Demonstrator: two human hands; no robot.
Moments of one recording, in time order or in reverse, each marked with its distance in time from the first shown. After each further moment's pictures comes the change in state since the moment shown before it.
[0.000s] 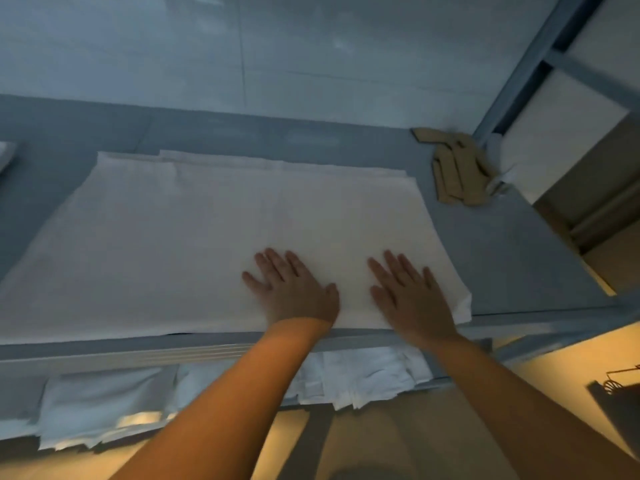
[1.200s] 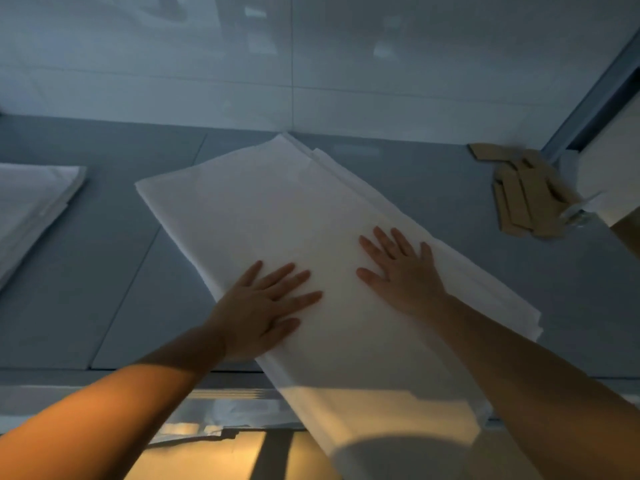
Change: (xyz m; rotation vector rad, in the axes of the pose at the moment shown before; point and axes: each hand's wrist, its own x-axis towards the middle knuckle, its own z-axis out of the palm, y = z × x) left_hand 0.068 -0.152 -0.030 0.274 0.105 0.792; right_hand 0.136 -0.052 -0.004 0.022 -0.071 -0.144
